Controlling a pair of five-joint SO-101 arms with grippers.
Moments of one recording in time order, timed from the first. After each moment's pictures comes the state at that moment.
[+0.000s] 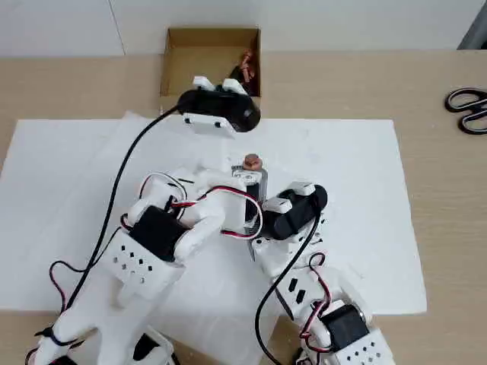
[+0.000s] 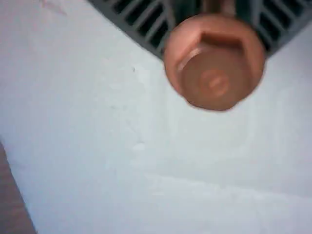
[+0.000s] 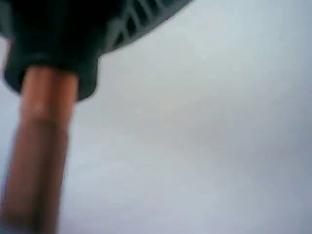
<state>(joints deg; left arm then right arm) 32.0 -34.0 26.1 63.5 27.8 -31.7 -96.1 89.1 35.2 -5.7</state>
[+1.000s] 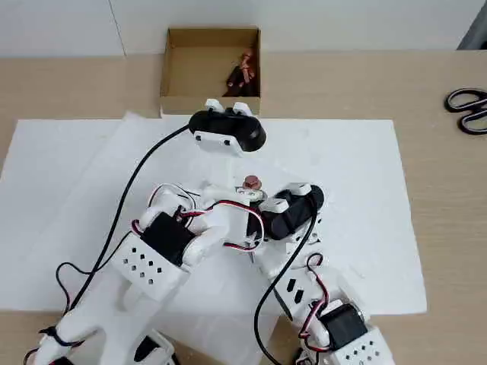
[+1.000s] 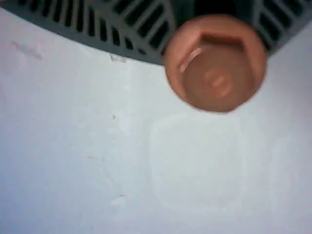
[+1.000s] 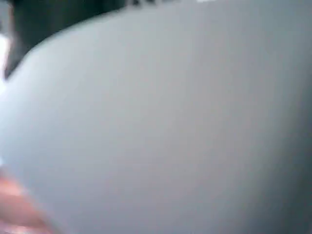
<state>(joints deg) 32.6 -34.2 33.1 63.0 27.9 -31.9 -95.9 89.1 35.2 -5.8</state>
